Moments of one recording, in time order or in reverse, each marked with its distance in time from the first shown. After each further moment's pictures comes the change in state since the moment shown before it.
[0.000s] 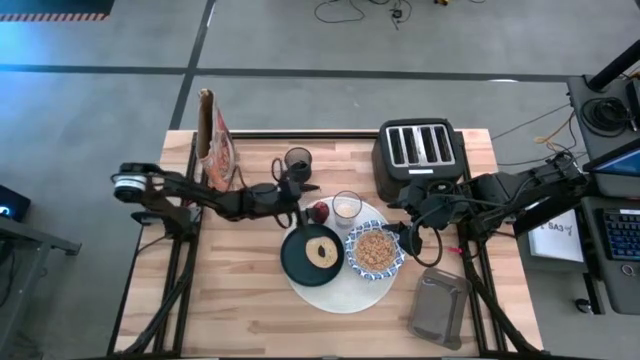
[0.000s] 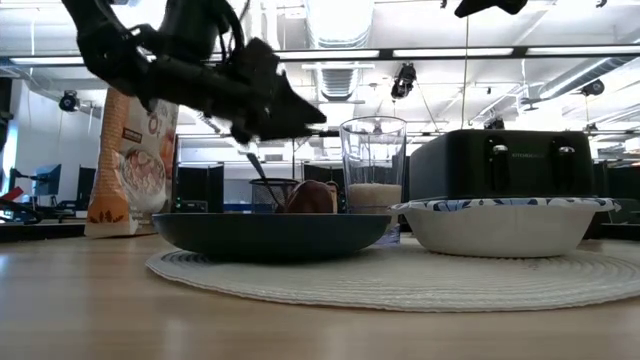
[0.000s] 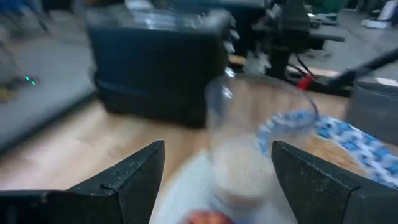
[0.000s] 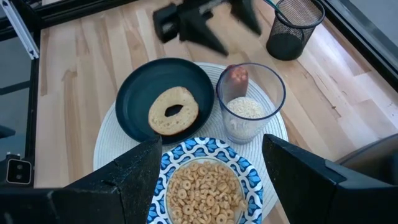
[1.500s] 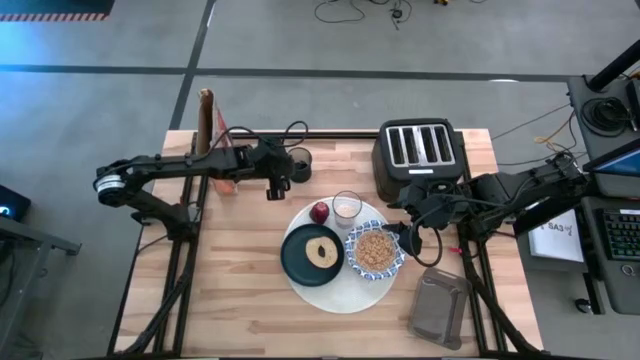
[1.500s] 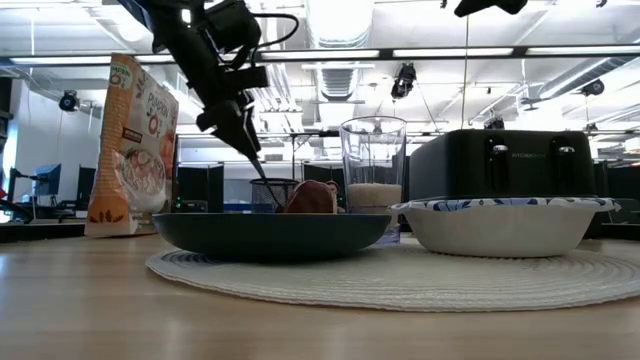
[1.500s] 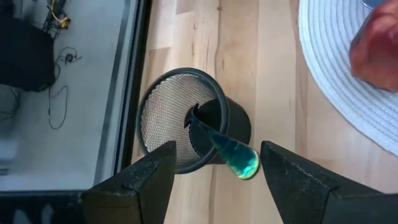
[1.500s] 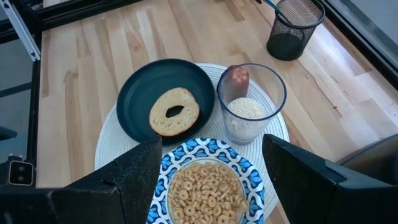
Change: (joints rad) left arm 0.288 -0.177 0.391 -1.234 -0.032 0.581; right arm 0.000 0.000 0.000 0.004 0.000 0.005
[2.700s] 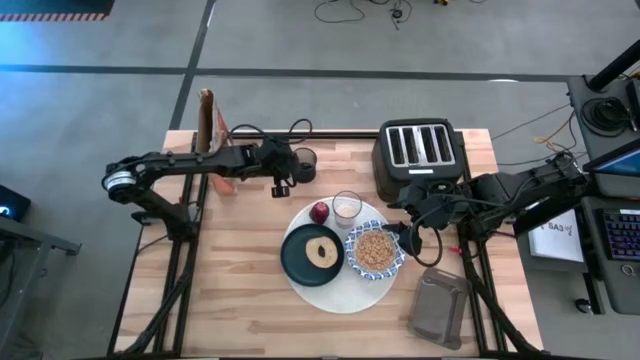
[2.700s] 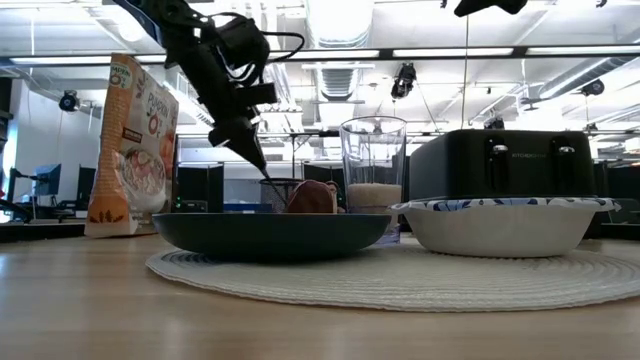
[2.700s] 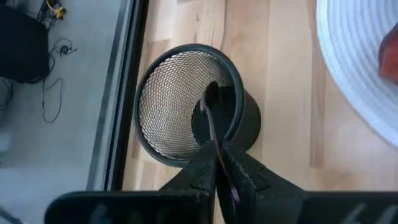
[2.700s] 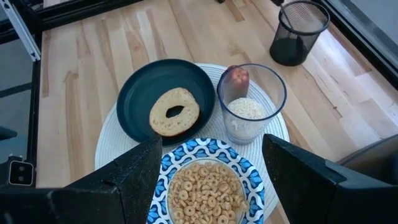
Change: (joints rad) left arm 0.038 0.079 0.001 0.065 0.019 0.003; right arm 0.000 0.000 0.000 0.001 0.000 0.000
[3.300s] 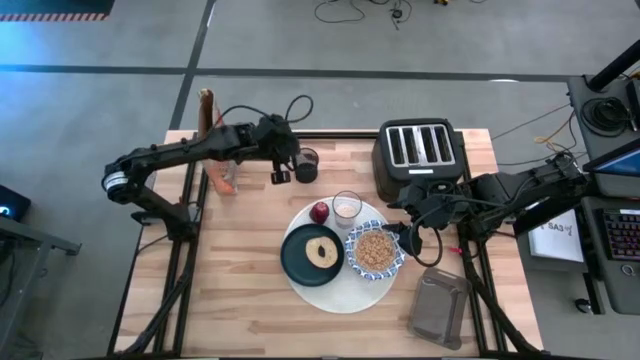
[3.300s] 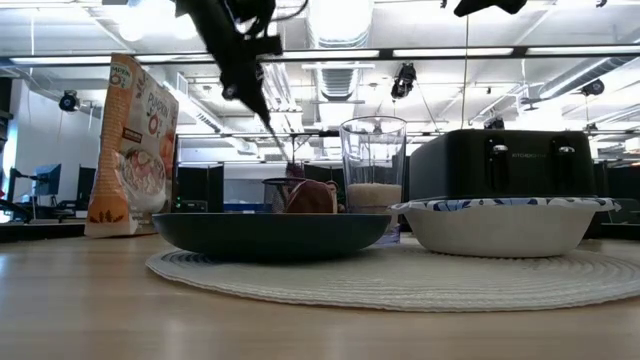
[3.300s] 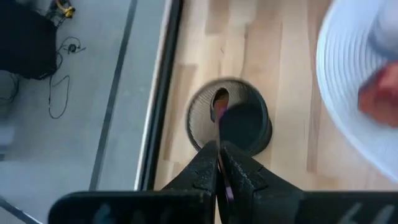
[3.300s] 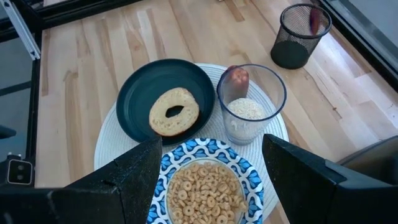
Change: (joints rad) left arm 0.003 -0.008 0.303 -0.310 -0.001 -0.038; right arm 0.000 0.000 0.000 0.000 0.000 -0.007
